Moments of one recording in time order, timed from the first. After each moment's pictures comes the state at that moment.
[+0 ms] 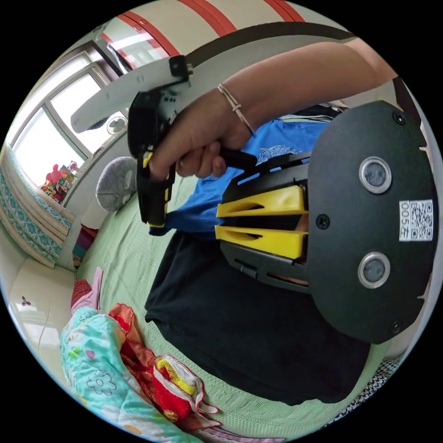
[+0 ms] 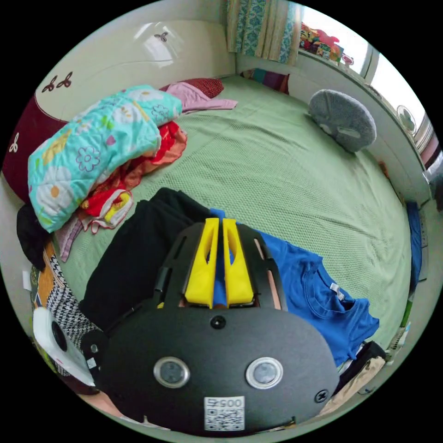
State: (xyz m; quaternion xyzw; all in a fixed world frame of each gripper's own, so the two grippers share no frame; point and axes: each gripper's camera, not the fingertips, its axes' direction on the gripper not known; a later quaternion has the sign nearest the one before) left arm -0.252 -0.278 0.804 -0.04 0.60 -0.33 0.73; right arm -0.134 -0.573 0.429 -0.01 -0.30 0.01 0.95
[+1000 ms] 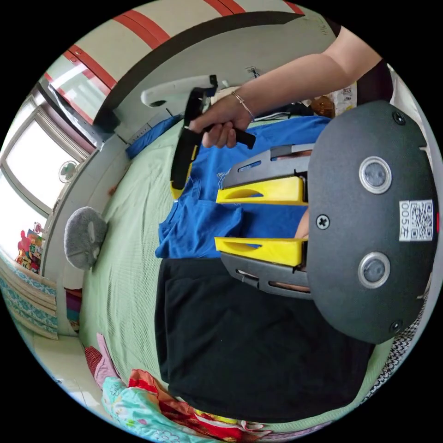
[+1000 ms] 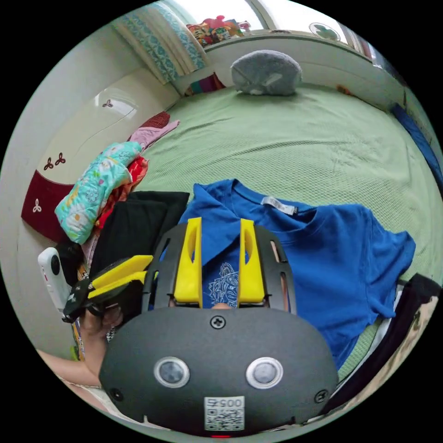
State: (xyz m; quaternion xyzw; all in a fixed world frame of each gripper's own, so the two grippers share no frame) left arm -0.184 -0.353 0.710 -0.03 0.64 -0.17 0.75; right arm 0.072 -0.432 0.585 -0.02 -0.39 0.18 0.90
